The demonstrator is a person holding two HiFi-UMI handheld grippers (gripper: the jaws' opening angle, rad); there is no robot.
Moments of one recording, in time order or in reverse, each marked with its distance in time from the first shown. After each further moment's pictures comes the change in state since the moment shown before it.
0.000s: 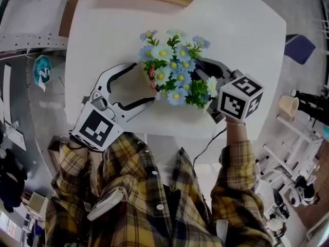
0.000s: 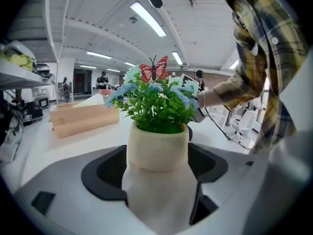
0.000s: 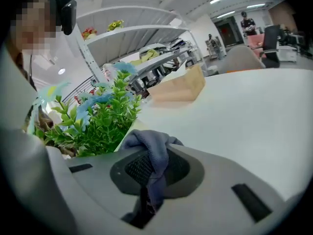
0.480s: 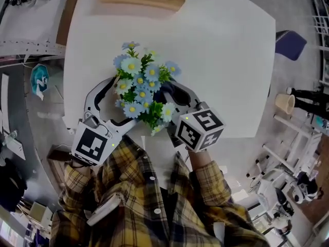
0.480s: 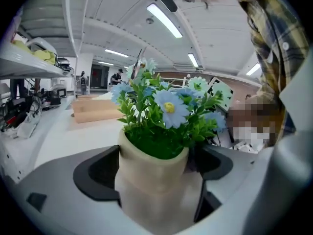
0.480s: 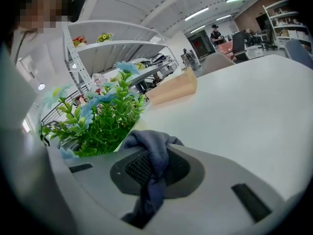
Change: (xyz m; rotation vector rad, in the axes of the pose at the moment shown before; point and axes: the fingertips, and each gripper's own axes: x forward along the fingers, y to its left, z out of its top) left arm -0.035 -0.013 -0.013 -0.161 -0.004 0.142; right arm 0.017 0.070 -0.038 0.182 -0.183 -0.190
